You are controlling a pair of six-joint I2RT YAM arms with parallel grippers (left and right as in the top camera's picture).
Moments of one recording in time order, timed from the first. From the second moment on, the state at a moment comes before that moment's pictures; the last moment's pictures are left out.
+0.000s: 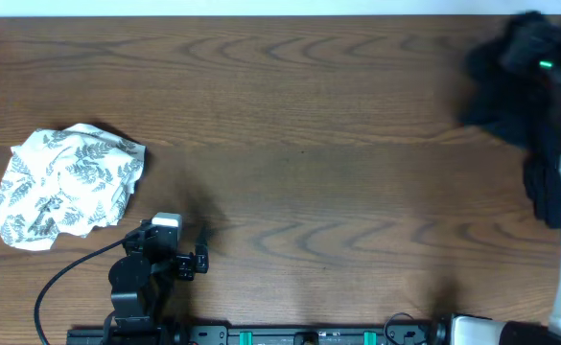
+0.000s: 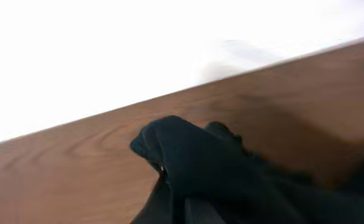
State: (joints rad) left arm 0.02 0.05 0.16 -0.60 0.13 0.09; right arm -0.08 1.50 1.70 -0.76 -0.07 0.27
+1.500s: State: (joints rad) left arm 0.02 0.05 0.16 -0.60 0.13 0.09; right arm 0.37 1.72 1.69 -0.97 0.01 0.15
